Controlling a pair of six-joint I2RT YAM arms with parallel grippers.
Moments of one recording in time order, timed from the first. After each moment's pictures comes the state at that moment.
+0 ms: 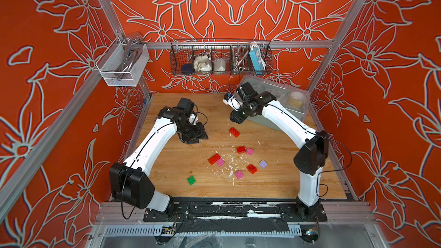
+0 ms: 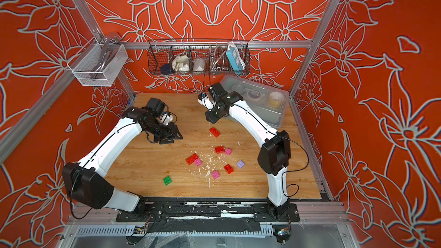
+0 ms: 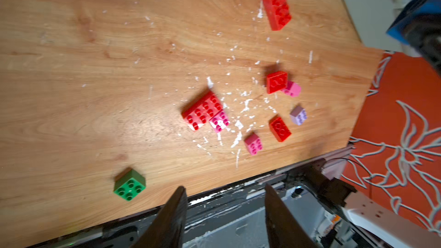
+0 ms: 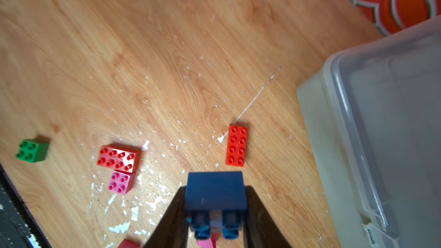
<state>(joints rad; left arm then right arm) -0.24 1.46 1.39 -1.22 0.38 -0.49 0.64 2.02 2.04 -1.09 -0.13 -0.22</state>
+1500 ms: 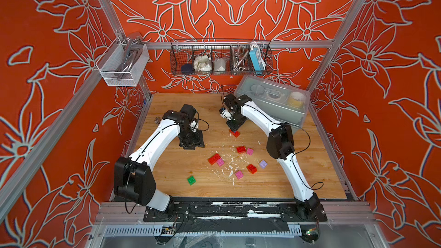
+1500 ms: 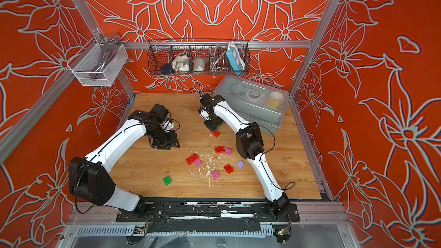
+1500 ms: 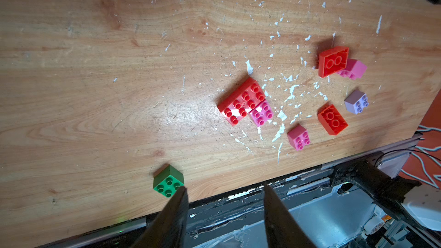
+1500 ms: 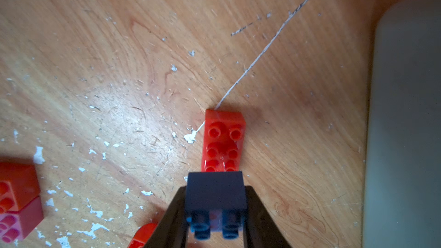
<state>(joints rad) -0.24 1.50 1.31 -1.23 0.32 -0.36 0.63 2.46 2.37 -1.34 -0.01 -0.24</state>
